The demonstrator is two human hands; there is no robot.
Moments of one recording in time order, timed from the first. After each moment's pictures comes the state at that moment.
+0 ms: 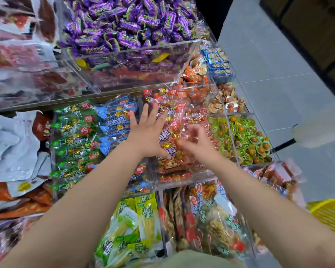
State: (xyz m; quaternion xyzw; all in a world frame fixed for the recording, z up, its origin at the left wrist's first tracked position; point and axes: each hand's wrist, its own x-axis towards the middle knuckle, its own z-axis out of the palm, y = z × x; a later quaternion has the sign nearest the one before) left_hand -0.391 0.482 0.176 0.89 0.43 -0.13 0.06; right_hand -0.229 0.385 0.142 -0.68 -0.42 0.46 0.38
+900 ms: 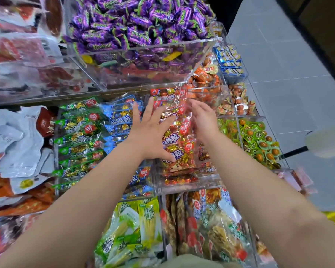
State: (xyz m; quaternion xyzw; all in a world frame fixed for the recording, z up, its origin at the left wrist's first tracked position) left_hand -0.398 0.489 0.182 0.91 0.40 -0.12 -0.03; right_hand -0.224 0.474 0.152 -0.67 -0.20 0.48 0.53
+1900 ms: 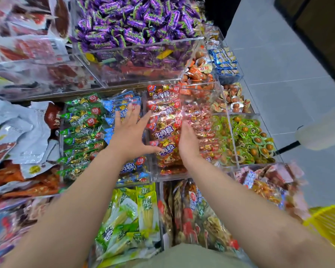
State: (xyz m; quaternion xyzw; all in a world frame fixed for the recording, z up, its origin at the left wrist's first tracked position) left_hand -0.442 0.462 0.178 0.87 0.49 -0.05 0.06; right_hand -0.280 0.403 0.135 -0.75 -0.29 0.41 0.43
